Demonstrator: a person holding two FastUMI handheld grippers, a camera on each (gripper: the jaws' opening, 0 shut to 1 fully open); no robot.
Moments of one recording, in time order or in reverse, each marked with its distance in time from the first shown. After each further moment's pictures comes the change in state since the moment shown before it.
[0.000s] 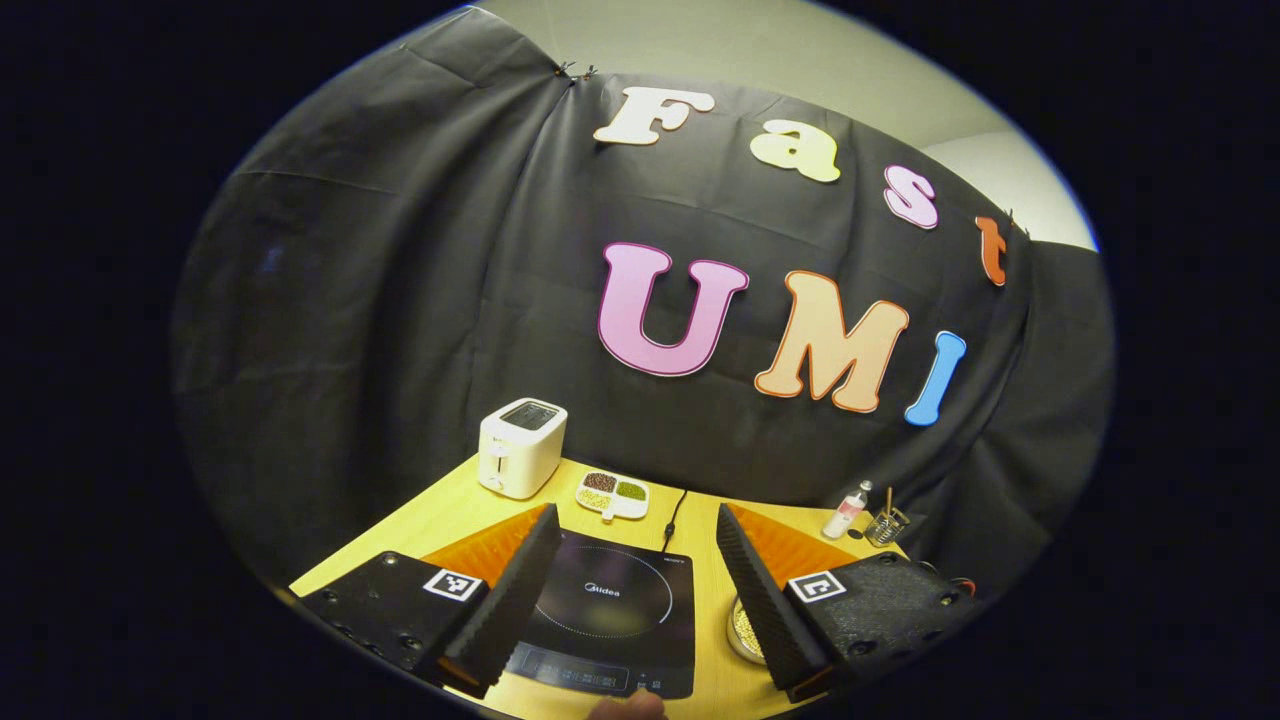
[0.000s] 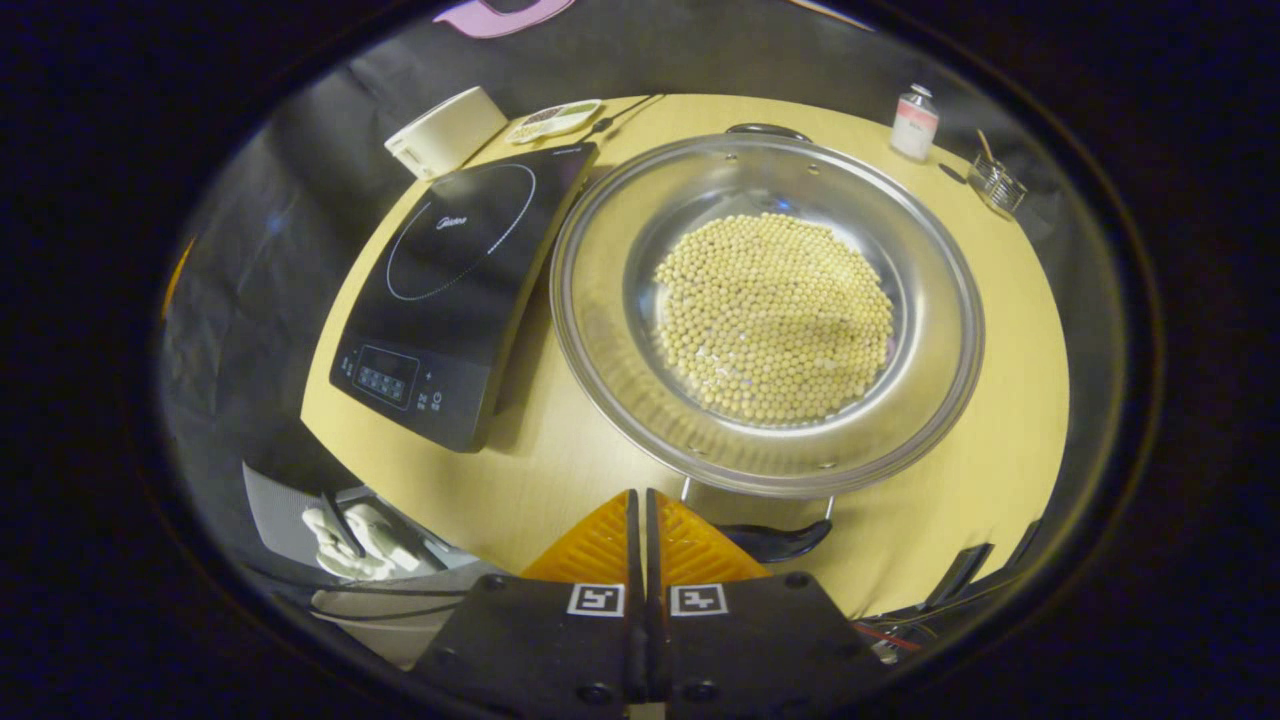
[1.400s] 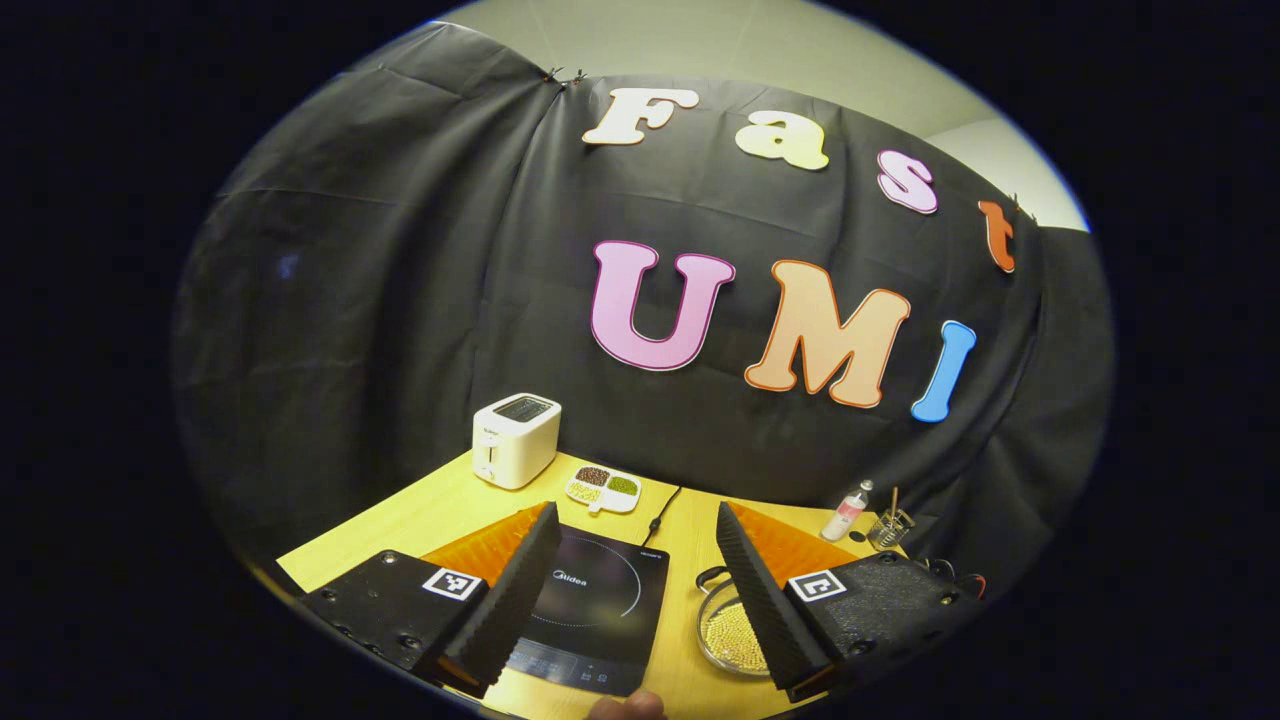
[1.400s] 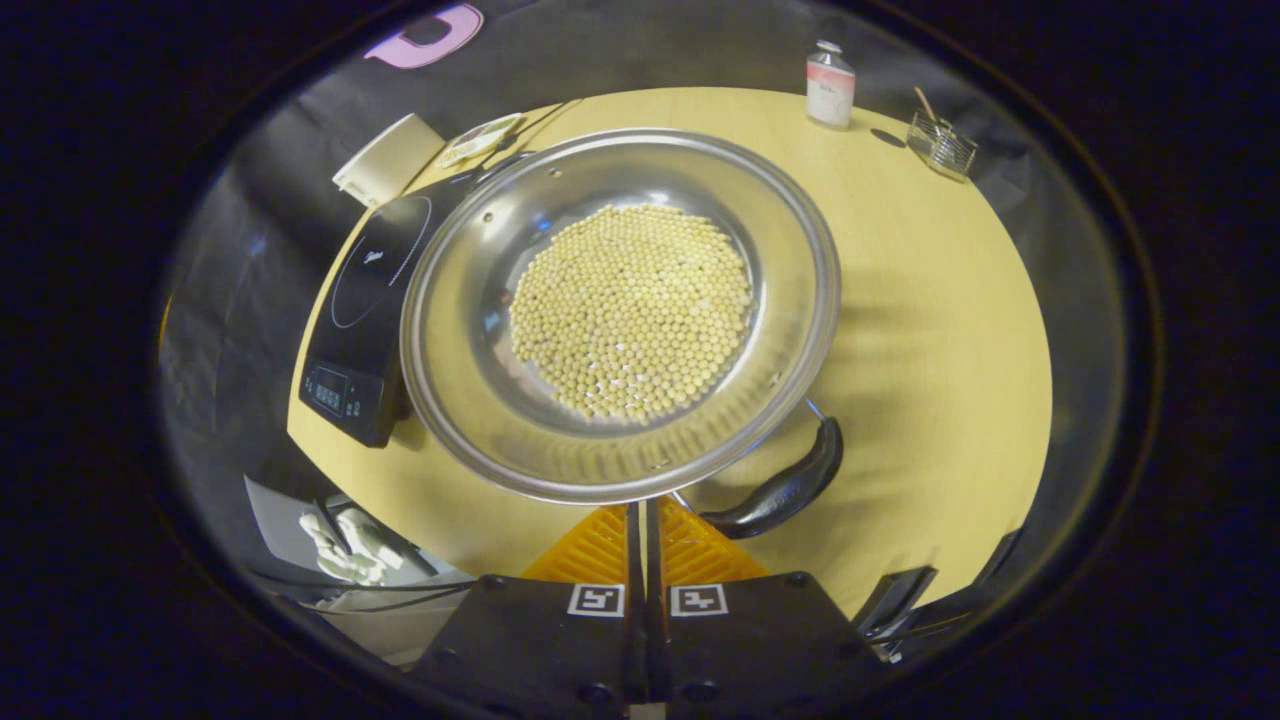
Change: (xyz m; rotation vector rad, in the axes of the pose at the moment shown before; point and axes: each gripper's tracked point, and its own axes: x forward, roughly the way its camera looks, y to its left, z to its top) left arm -0.001 -0.067 -0.017 0.015 -0.003 0.090; right arm -0.007 -0.125 0.005 0.054 0.029 -0.012
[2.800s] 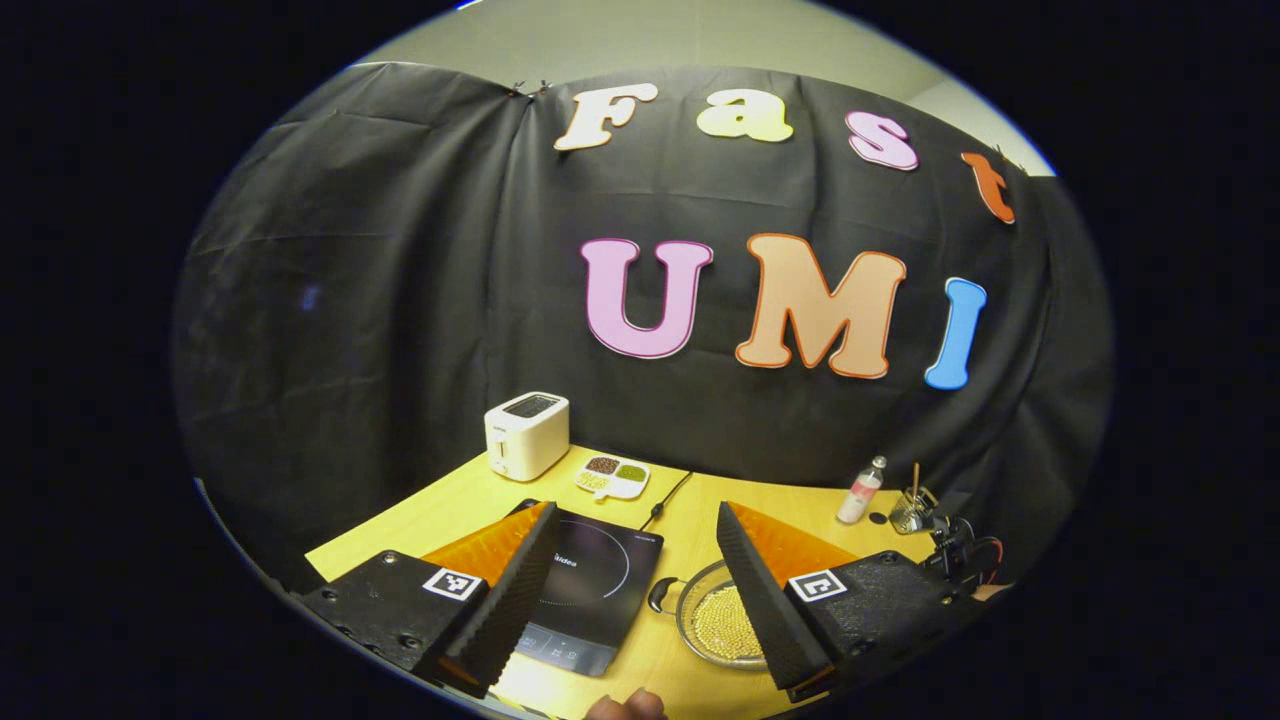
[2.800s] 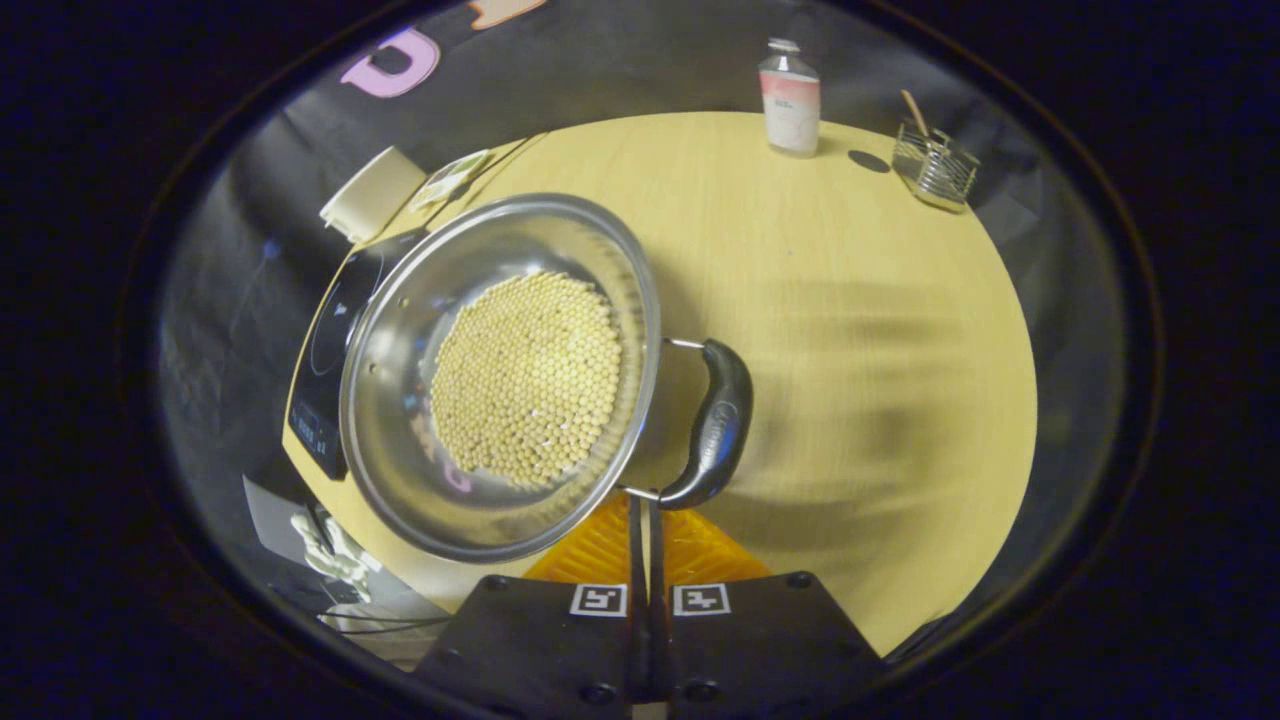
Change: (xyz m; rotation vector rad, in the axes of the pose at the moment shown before) left arm -0.016 -0.075 -0.018 0.117 0.054 0.079; right arm 0.012 -0.094 0.078 0.005 -0.096 0.035
